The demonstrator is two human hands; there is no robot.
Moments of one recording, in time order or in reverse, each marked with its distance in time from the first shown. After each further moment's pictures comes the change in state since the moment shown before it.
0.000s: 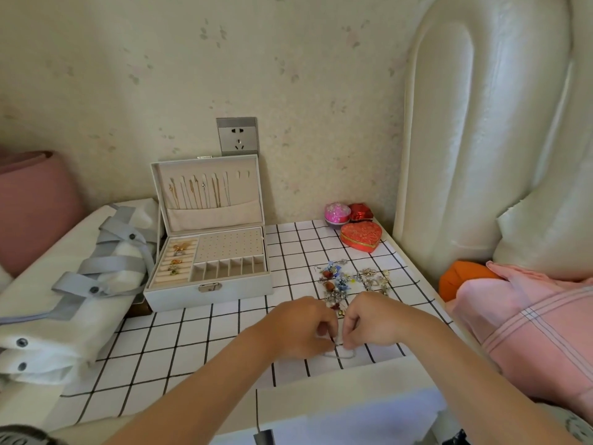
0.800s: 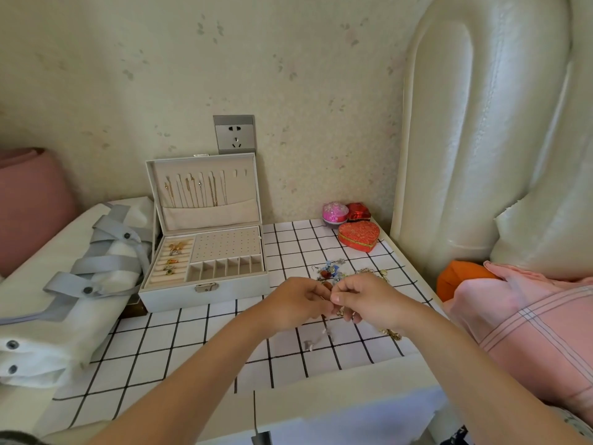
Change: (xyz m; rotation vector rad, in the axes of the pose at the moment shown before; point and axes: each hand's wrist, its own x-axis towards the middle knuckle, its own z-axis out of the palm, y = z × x) left_hand 0.014 -0.003 -0.020 -0.781 0.081 -0.295; right_hand -0.003 -0.014 -0.009 0.453 0.197 -0.092
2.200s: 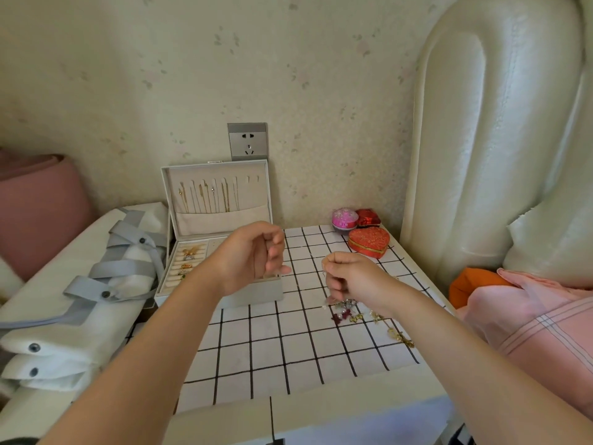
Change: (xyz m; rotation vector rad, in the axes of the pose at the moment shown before) left_hand -0.028 0.035 -0.107 -0.660 -0.044 0.133; right_hand 0.031 -0.044 0.011 0.494 -0.045 -0.043
